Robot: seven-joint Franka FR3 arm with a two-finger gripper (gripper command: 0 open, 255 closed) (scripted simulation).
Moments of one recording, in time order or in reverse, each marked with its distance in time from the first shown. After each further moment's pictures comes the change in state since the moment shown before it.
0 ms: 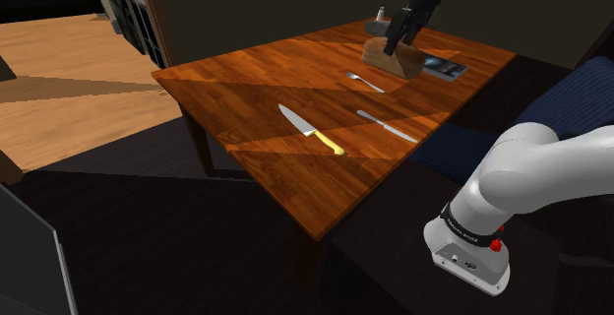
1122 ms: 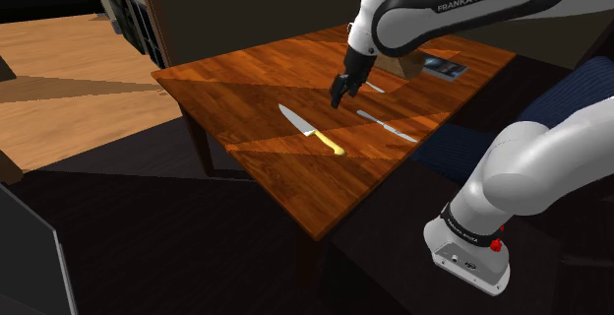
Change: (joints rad) arm 0.077 0.316 0.034 -0.212 0.096 0.511 0.018
